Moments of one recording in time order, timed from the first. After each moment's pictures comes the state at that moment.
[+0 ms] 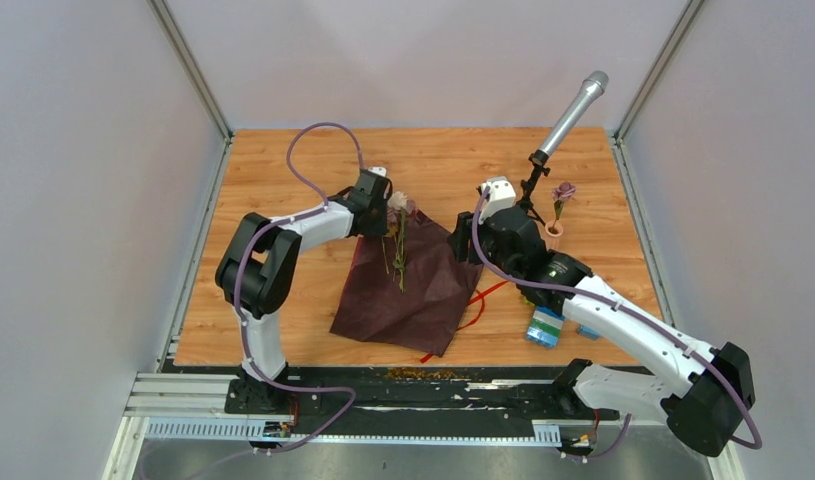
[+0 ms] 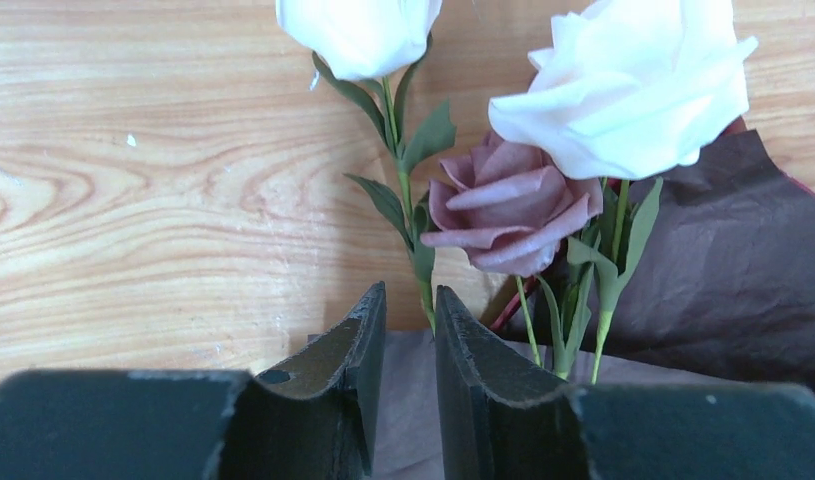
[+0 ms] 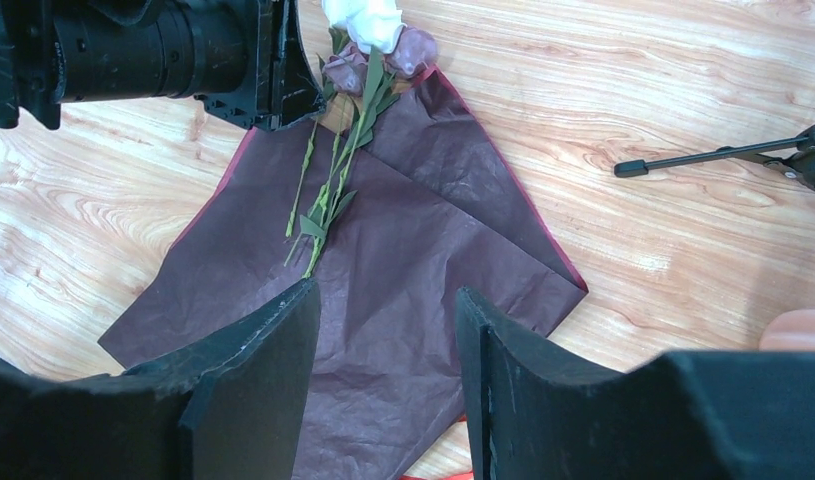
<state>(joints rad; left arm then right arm) -0.51 1.90 1.22 -0.23 -0.16 -0.39 0.75 1.10 0.88 -0.24 0.22 0.36</state>
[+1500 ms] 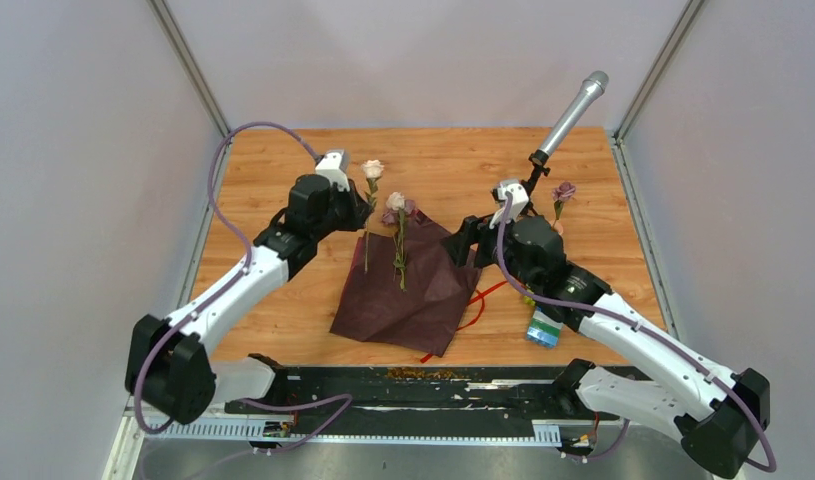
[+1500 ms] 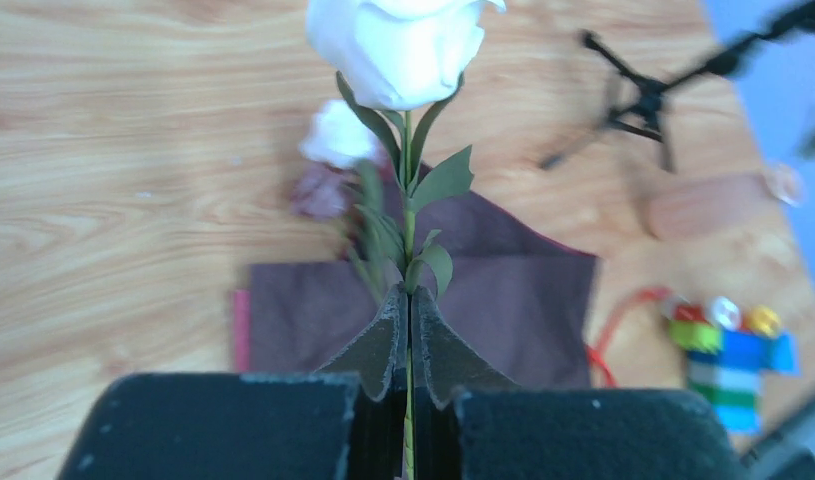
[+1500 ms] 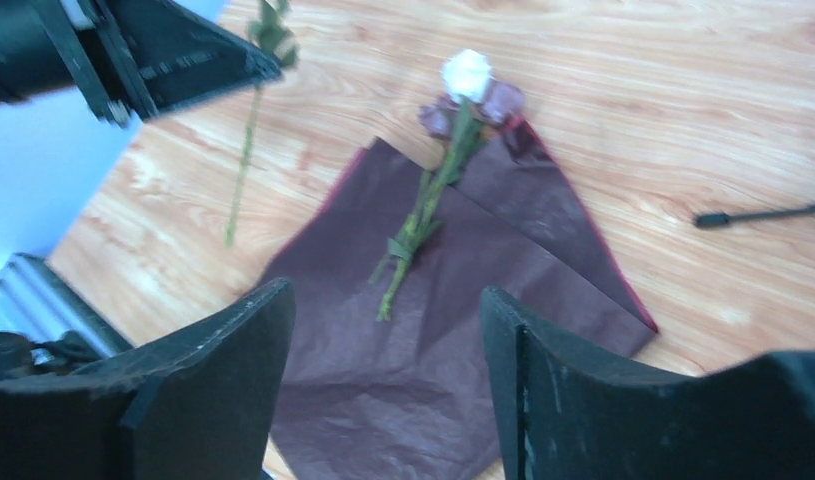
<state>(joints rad) -0.46 1.31 0.96 -0.09 0.02 -0.40 0.75 0.97 0.82 -0.15 0.12 0.39</state>
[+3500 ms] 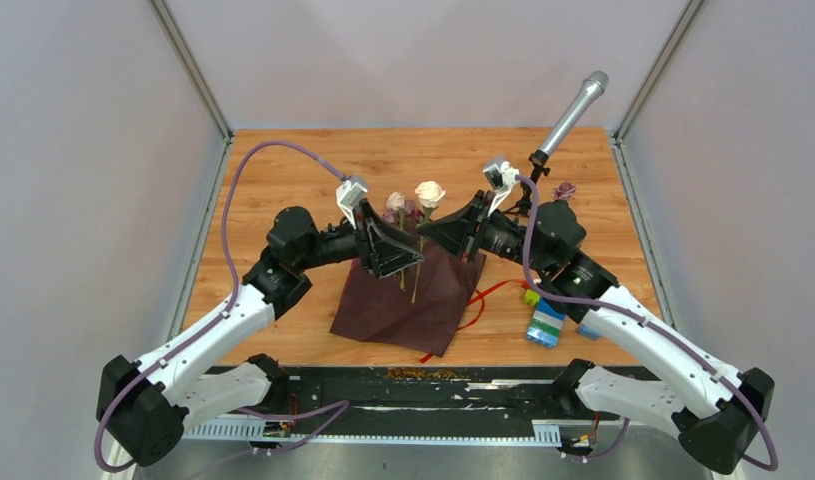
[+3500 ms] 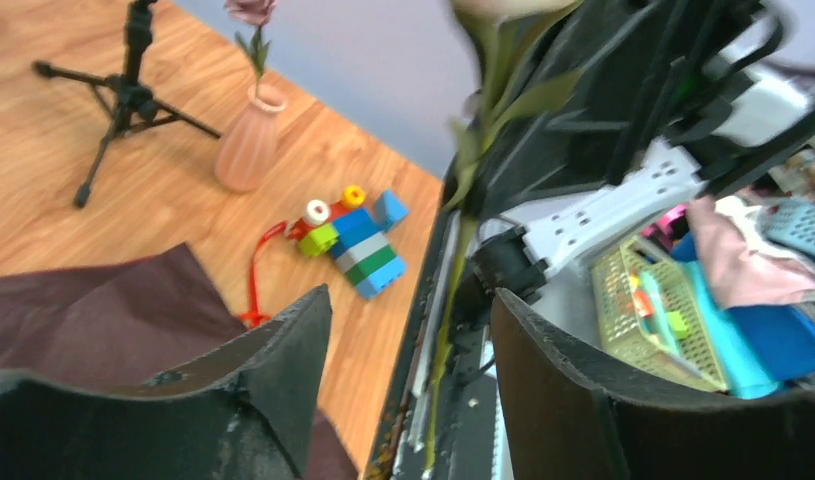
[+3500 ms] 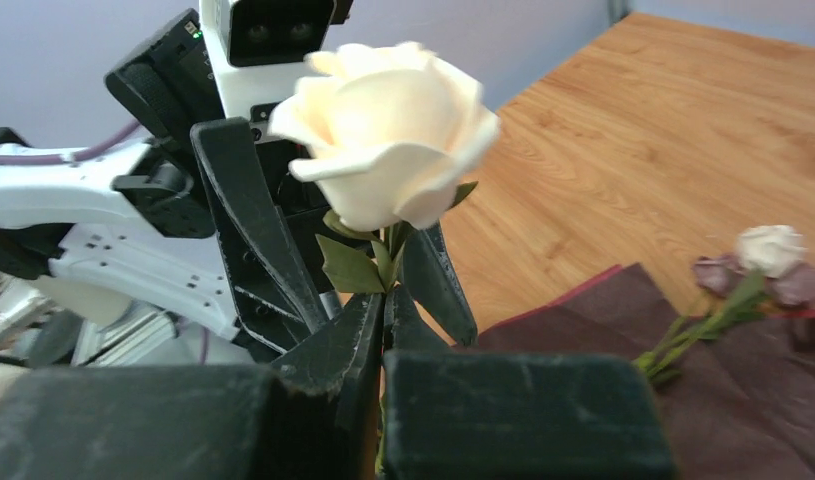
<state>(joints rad) -0.63 0.99 0.72 0.41 0.70 -0.61 0.75 0.99 0.92 0.15 -0.39 0.51</state>
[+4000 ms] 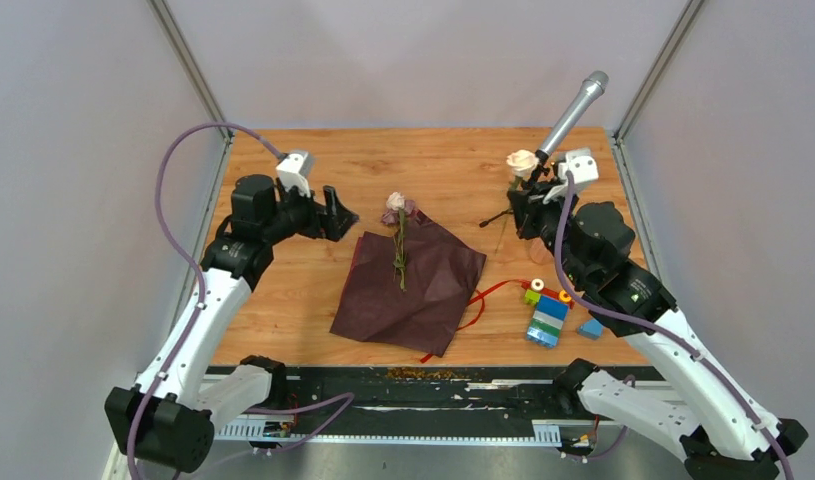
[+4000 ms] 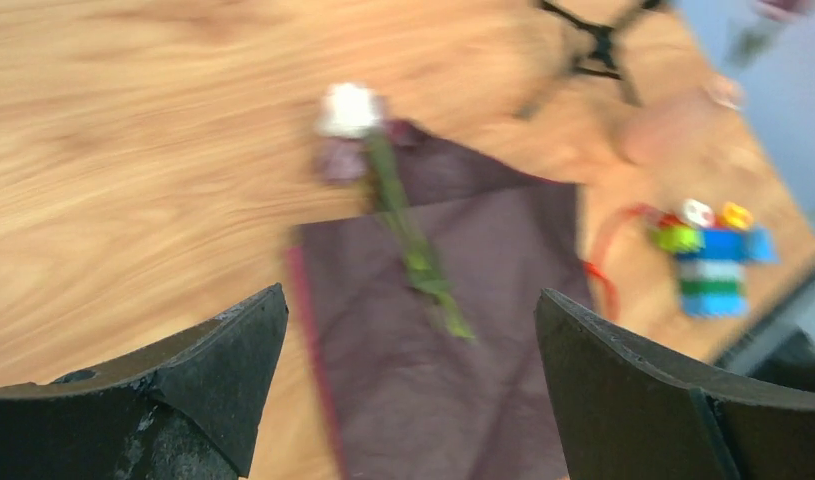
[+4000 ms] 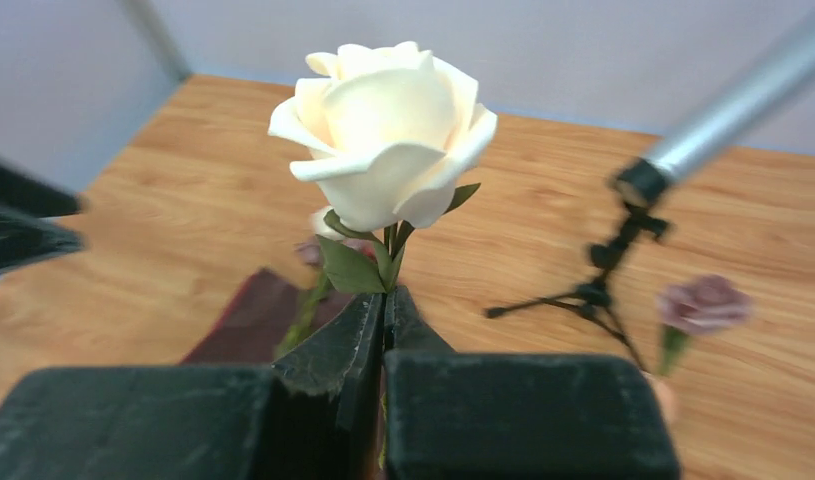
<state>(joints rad) -0.27 1.01 0.95 -0.32 0.46 -0.21 0.70 0.83 1.09 -0.33 0.28 0.17</state>
